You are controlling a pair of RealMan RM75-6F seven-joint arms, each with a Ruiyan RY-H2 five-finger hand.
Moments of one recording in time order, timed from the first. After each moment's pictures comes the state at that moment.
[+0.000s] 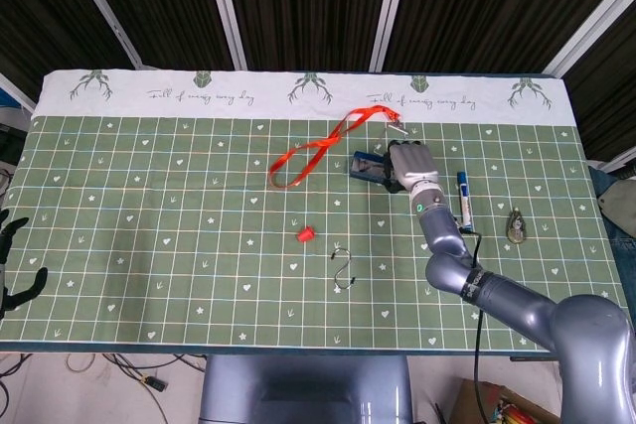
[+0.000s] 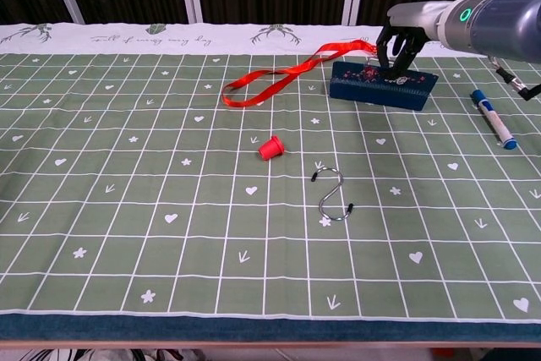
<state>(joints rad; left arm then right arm) -0.09 -1.08 -0.13 -1.77 1.24 1.41 0.02 1.05 -1.61 0.30 -1.03 -0.52 0.66 -0.50</state>
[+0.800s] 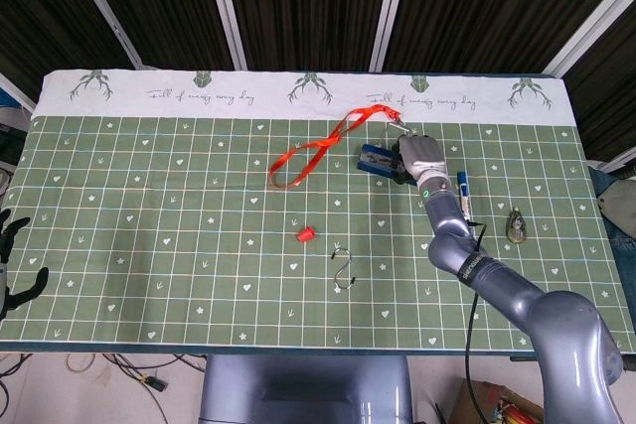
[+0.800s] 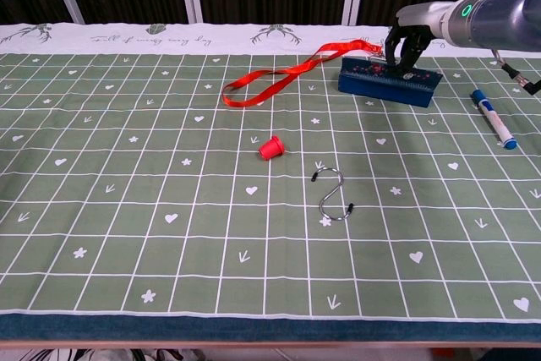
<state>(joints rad) -0.09 -1.08 -0.12 -1.77 1.23 1.41 0.04 1.10 -1.67 0.27 -0.79 -0.46 0.50 -0.42</state>
